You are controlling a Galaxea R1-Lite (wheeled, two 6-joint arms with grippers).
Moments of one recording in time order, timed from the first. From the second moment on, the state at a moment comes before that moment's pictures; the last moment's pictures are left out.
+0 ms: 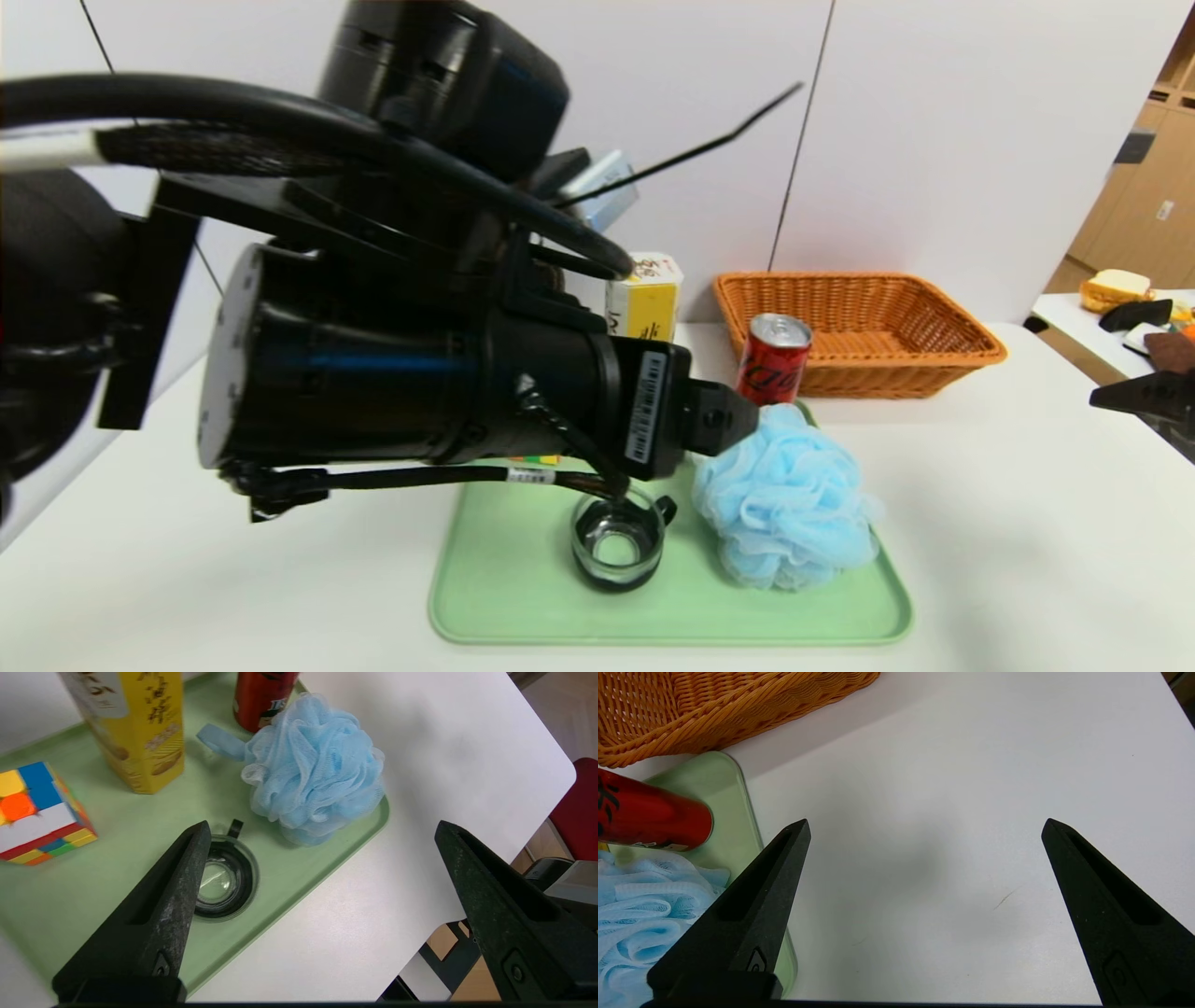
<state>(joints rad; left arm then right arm) -0.98 1.64 -1.44 0.28 0.05 -0.39 -0.10 1.21 -0.94 0.38 -0.10 0.28</state>
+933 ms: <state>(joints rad) -1.10 2.01 -1.76 0.37 0.21 -0.43 -0.11 1.20 -0.87 0.37 -0.05 0.28</state>
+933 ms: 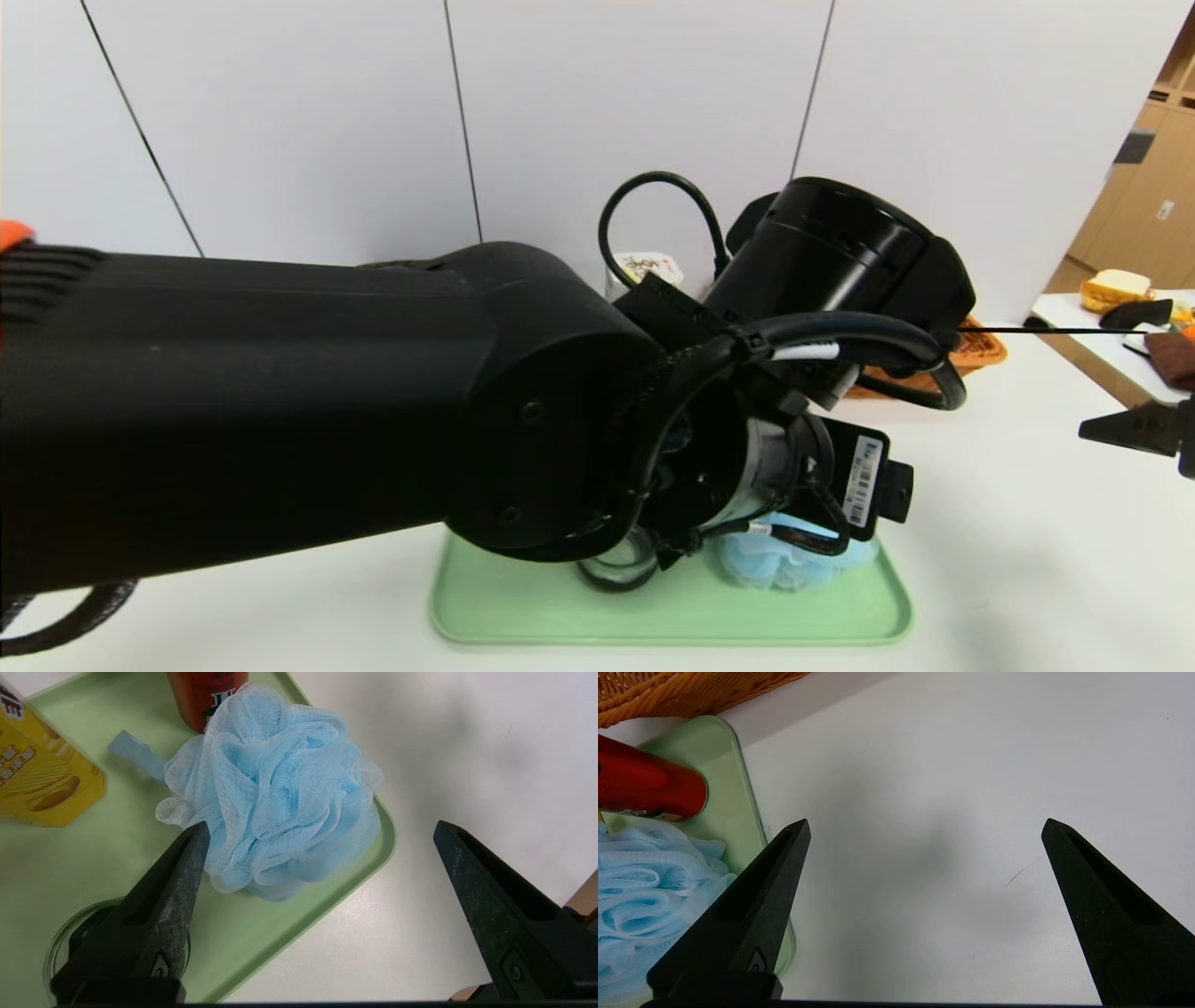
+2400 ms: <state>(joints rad) -1.10 2.32 -1.93 0.38 0.26 -0.41 -0.11 1.11 -0.81 0.37 0.04 0.27</state>
